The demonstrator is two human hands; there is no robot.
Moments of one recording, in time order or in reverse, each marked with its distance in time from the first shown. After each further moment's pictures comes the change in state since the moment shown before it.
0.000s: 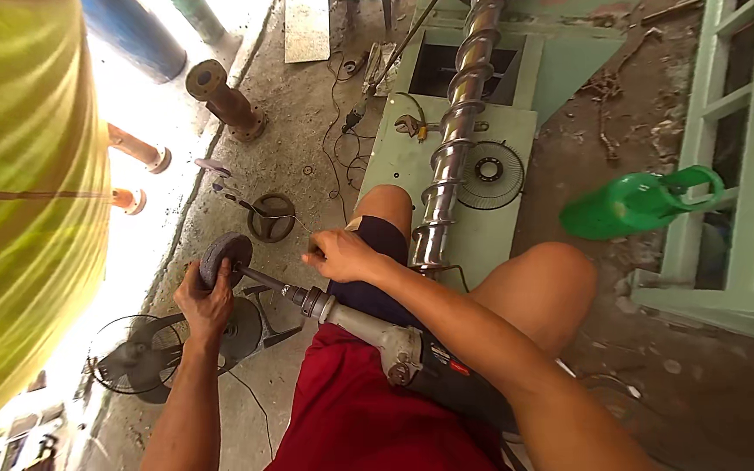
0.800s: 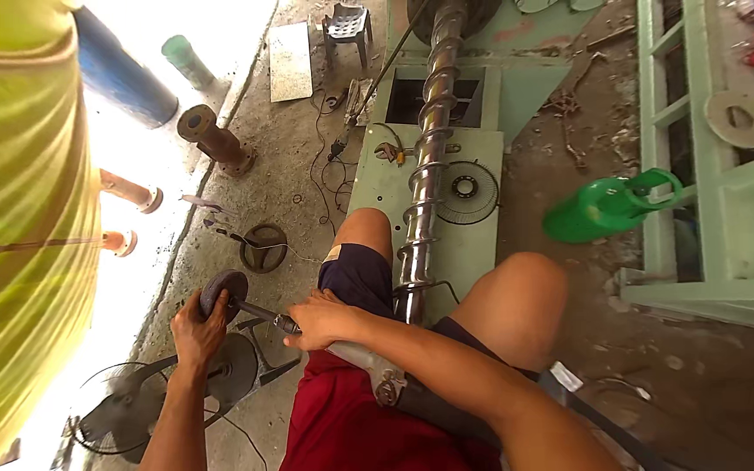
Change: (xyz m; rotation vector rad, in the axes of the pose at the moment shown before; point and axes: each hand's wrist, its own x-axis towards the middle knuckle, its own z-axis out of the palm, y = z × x) left_hand 0.020 0.005 0.004 0.219 -0.224 -0.086; right_hand -0.020 -0.033 0.020 -0.128 -0.424 0.019
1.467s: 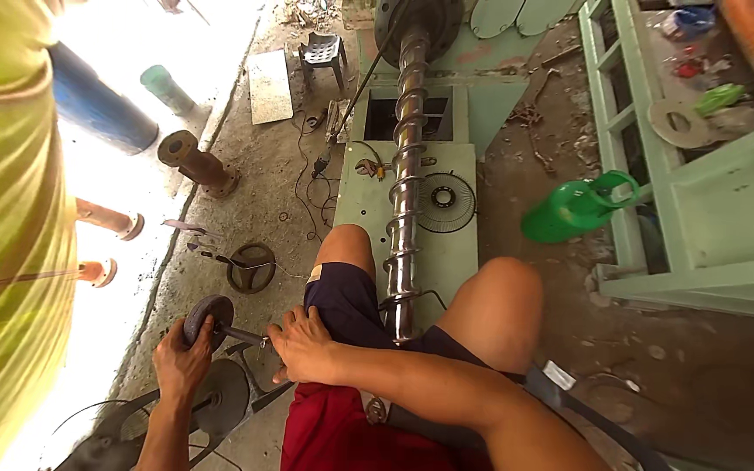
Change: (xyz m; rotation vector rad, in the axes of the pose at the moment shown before) left_hand -0.001 0.002 0.001 -0.017 -0.011 -0.014; right_hand -0.003 -0.020 0.022 -0.157 0.205 0.116
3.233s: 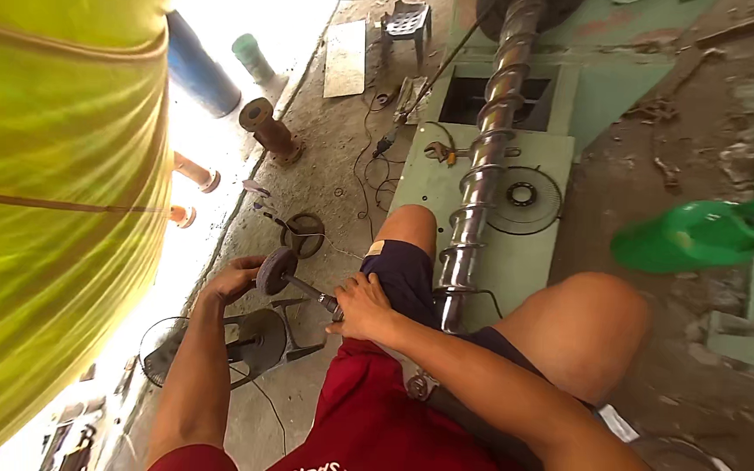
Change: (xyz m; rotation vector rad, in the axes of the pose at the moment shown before) left_hand 0.059 -0.043 -0.029 -0.677 -0.649 -0.371; right_hand 0.005 0.016 0.008 -0.030 -0.011 -0.005
